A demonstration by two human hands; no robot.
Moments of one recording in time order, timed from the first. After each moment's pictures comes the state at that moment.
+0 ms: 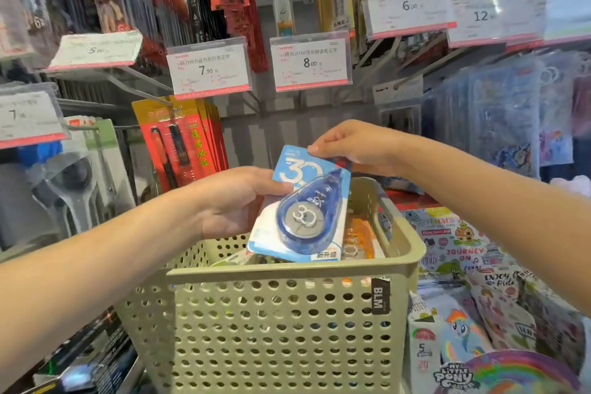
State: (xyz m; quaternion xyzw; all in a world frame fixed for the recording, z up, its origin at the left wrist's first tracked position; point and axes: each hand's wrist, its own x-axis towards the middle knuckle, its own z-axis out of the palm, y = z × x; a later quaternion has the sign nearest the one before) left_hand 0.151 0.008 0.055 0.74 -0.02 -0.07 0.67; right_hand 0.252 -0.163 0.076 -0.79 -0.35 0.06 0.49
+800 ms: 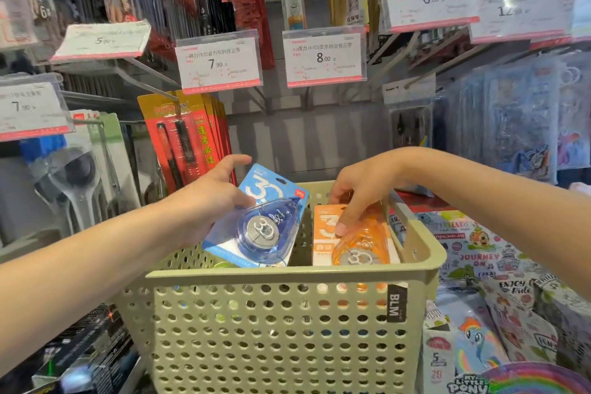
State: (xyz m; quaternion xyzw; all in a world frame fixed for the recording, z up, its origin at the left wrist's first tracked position) left_hand 0.152 0.044 0.044 0.84 0.05 0.14 0.53; right_hand 0.253 -0.157 0.067 -0.92 -0.36 0.15 0.05
